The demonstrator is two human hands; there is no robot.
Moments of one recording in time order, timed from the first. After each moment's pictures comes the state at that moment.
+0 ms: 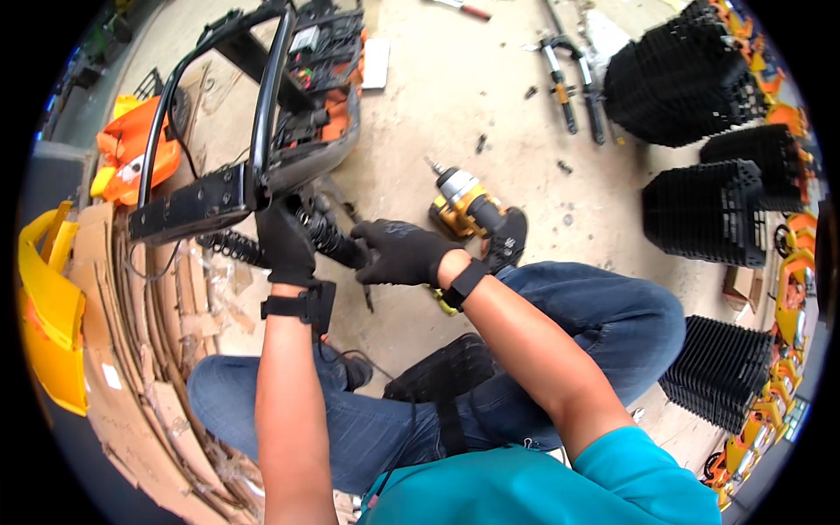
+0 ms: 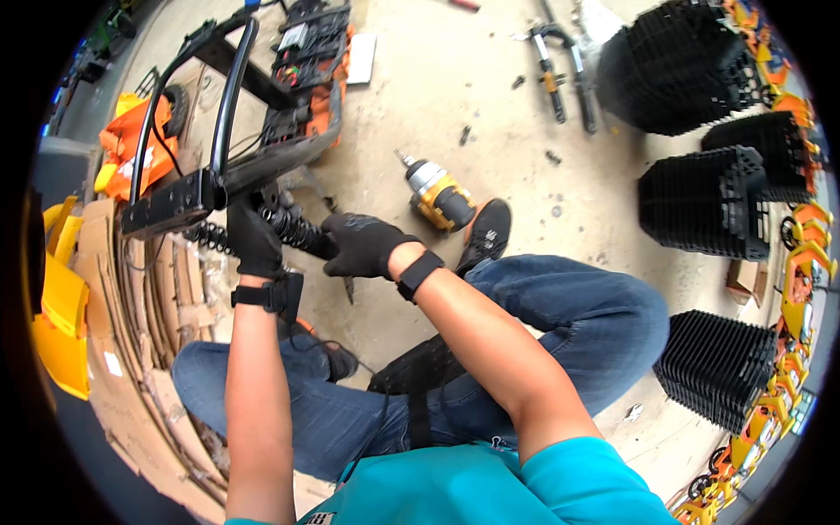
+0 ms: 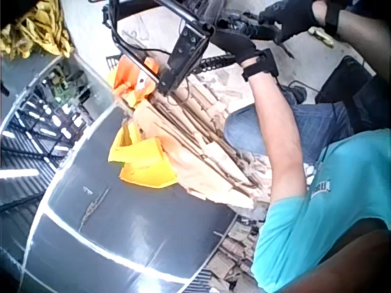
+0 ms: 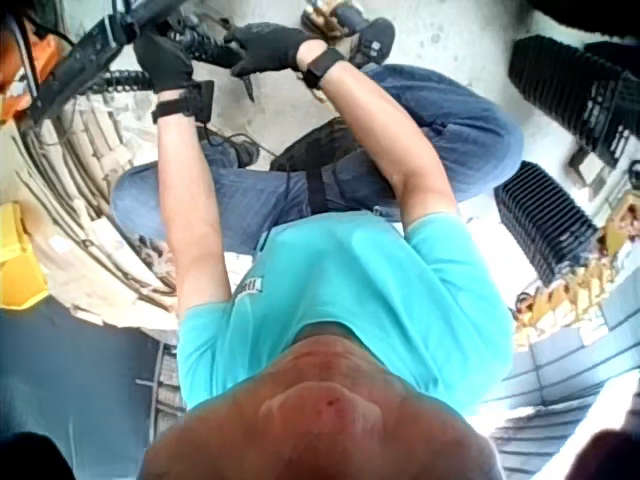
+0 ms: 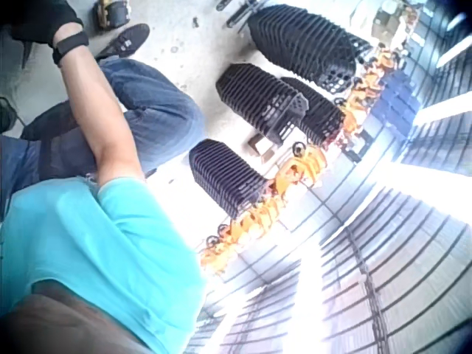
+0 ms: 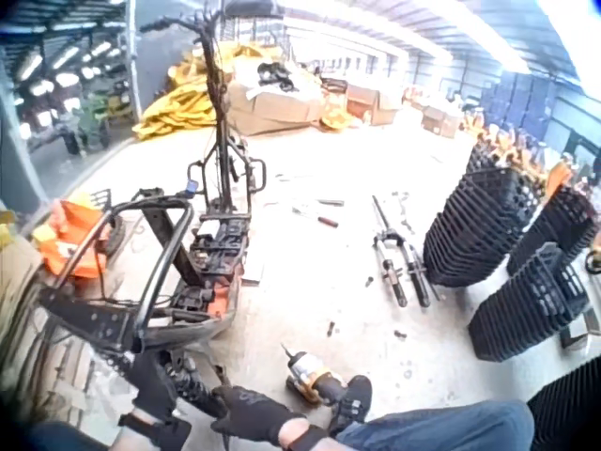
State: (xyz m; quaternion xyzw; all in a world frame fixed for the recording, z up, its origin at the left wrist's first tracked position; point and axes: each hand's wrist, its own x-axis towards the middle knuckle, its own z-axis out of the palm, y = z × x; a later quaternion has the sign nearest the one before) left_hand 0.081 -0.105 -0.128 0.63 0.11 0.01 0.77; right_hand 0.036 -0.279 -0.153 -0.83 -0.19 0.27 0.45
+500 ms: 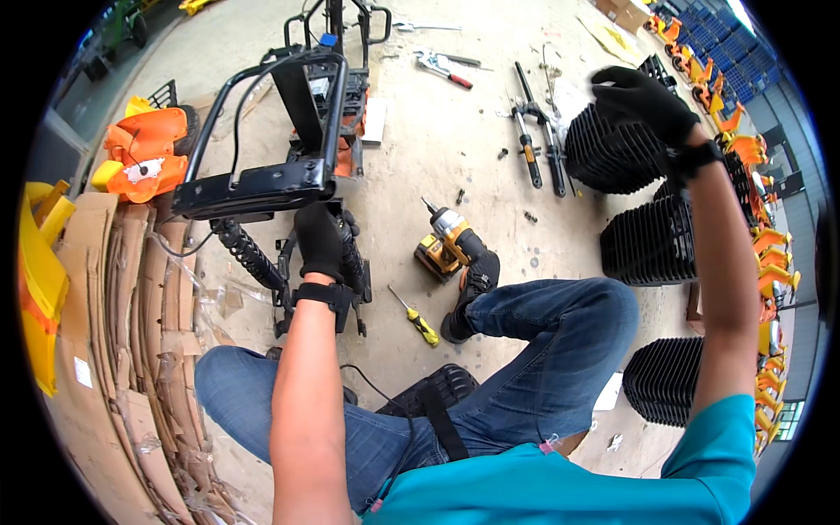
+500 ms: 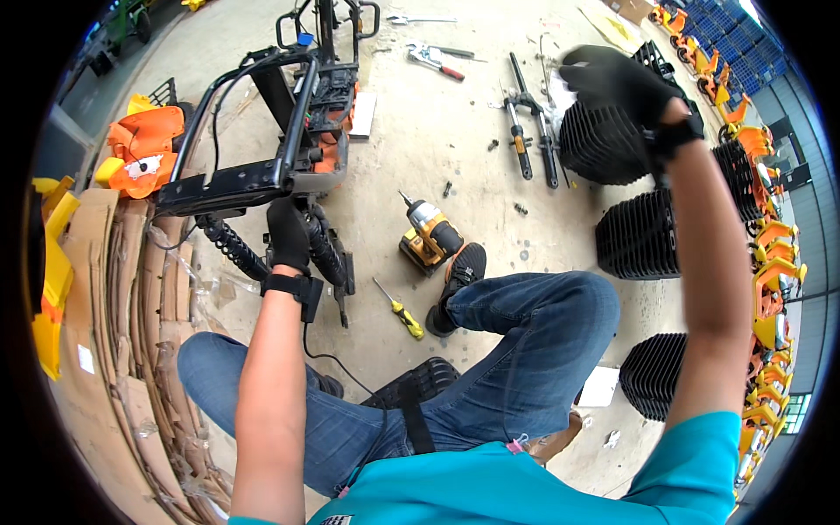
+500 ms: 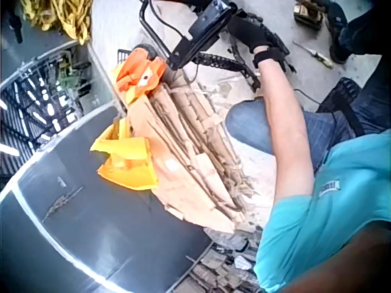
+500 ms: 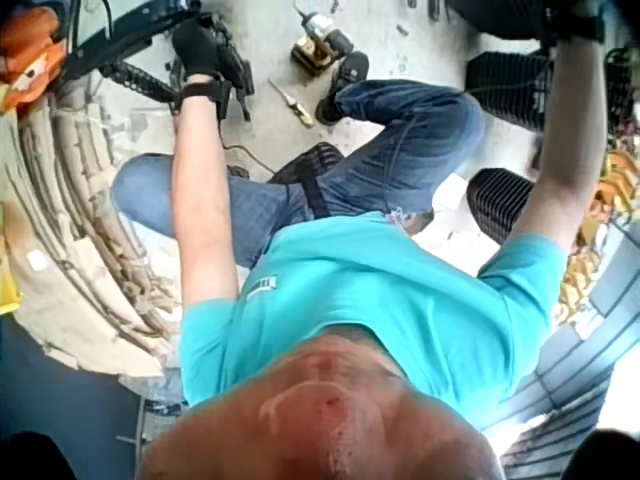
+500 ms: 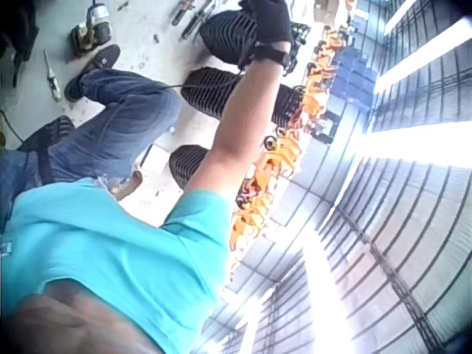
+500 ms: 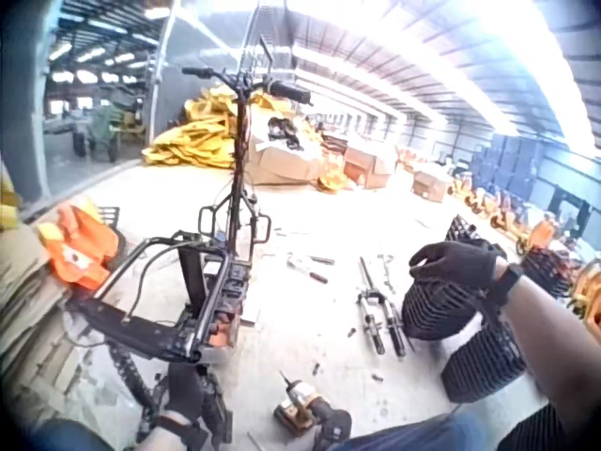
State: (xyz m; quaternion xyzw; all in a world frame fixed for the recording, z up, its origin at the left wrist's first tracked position) left_hand 0.087 -0.106 -0.145 0.66 0.02 0.01 0.75; right_hand 0.092 -0.544 0.138 -0.93 0.06 0.09 0.34
